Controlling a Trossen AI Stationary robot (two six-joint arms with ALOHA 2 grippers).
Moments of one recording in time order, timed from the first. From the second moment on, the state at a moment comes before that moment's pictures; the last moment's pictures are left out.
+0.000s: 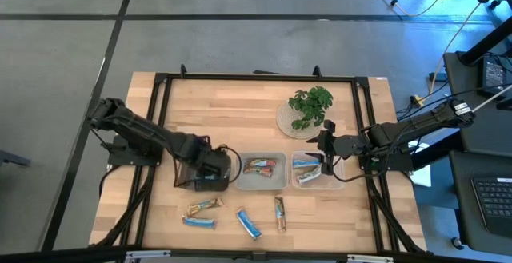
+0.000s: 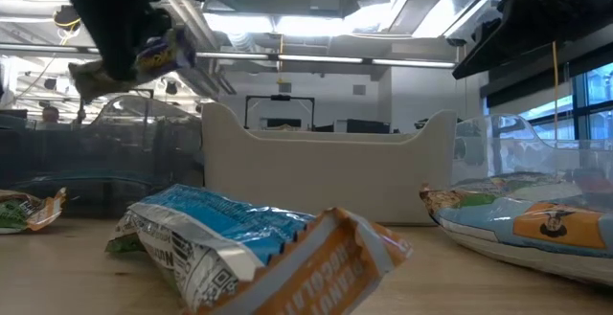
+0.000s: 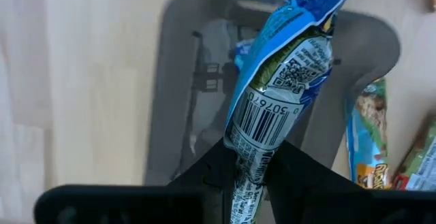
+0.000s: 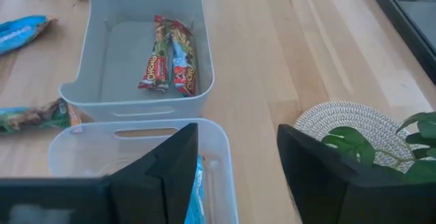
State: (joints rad) left arm -0.34 1.53 1.22 -1.15 -0.11 -0.50; right arm 0.30 0.94 0.62 -0.39 0.39 0.20
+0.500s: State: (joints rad) left arm -0.37 1.79 1.21 -1.15 -0.09 -0.46; right arm 0.30 0.94 0.62 -0.39 0.39 0.26
